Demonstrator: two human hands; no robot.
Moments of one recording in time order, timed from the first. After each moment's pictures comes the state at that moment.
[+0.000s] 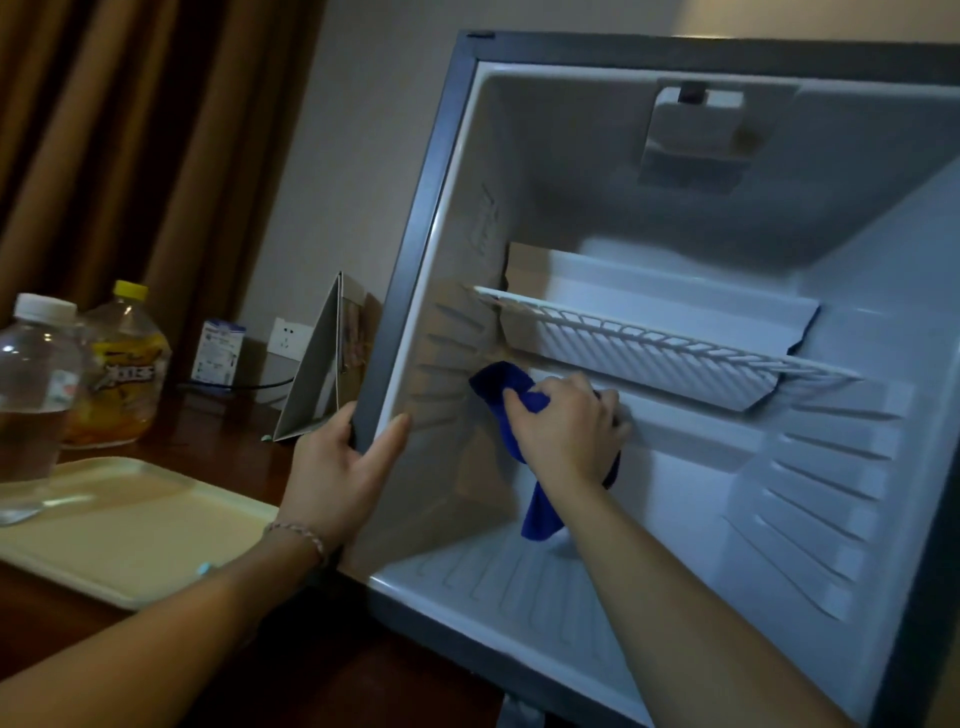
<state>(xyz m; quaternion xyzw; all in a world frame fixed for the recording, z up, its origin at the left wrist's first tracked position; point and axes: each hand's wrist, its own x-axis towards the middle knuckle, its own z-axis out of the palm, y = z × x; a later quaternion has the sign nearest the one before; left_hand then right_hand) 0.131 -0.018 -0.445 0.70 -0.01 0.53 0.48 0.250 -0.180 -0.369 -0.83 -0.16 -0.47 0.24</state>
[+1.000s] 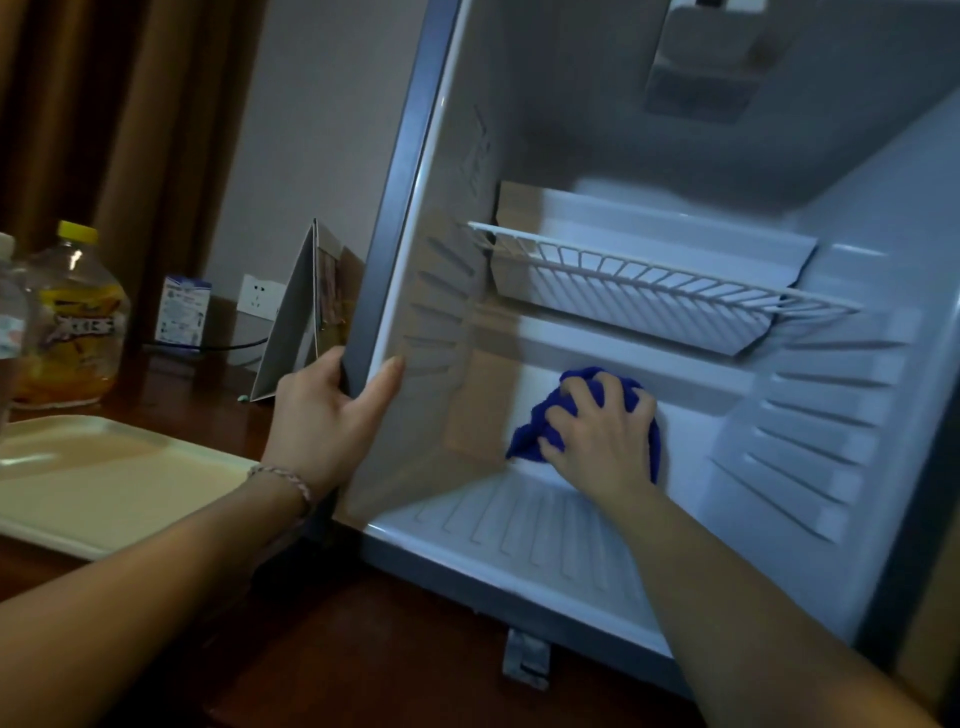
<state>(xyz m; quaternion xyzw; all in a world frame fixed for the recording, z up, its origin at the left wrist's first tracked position) 0.133 -0.012 -0.448 0.69 -0.01 0.55 0.47 0.305 -0.251 -0.427 -0.78 -0.22 -0.57 -0.16</state>
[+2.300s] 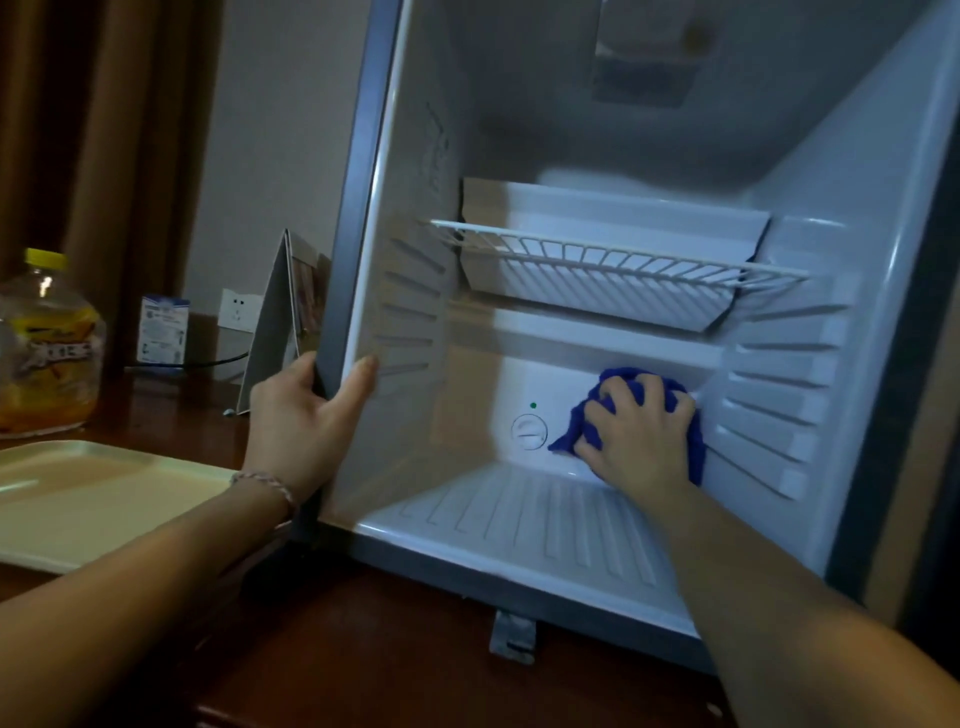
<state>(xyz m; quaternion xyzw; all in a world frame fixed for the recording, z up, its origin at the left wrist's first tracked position) 0.130 -0.015 -0.448 0.70 0.00 0.55 0.46 0.310 -0.305 -0.435 -0.79 -0.16 -0.58 -0.15</state>
